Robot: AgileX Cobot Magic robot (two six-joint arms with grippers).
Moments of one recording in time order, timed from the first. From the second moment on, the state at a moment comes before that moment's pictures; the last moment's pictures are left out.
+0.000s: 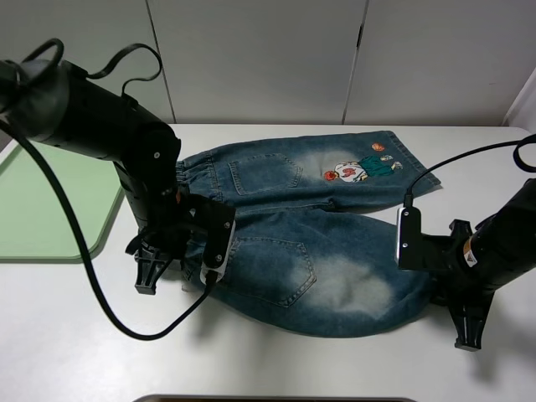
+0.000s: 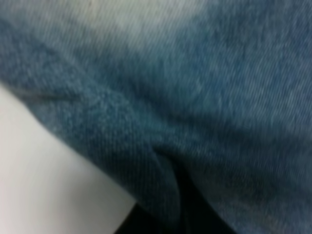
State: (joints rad) left arm -0.68 1.93 -0.98 0.15 0.56 0.94; right arm 0.30 1.68 -0.44 -0.39 0.23 -0.68
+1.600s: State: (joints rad) left arm -0.68 1.68 -0.98 0.14 0.74 0.77; right arm 0.30 1.18 -0.64 -0.31 0.71 -0.62
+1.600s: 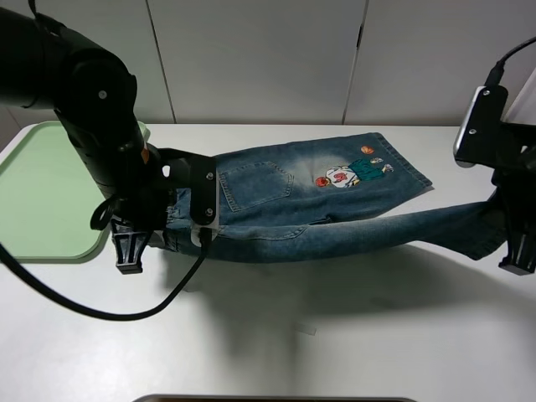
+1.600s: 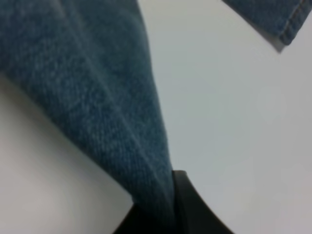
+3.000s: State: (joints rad) left arm -0.55 1.70 -0.98 0.27 0.33 0.45; right arm 0.22 1.77 -1.24 -0.36 0.74 -0.66
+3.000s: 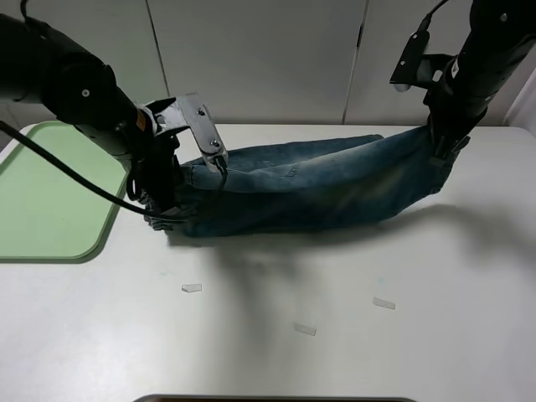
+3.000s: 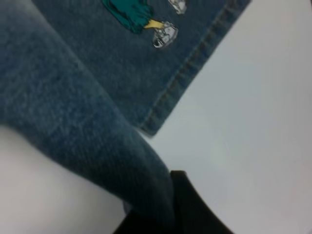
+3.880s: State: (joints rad) left arm -0.46 1.86 -1.03 0.27 0.20 0.40; right arm 0.22 1.93 -1.27 -0.40 0.61 -0.67
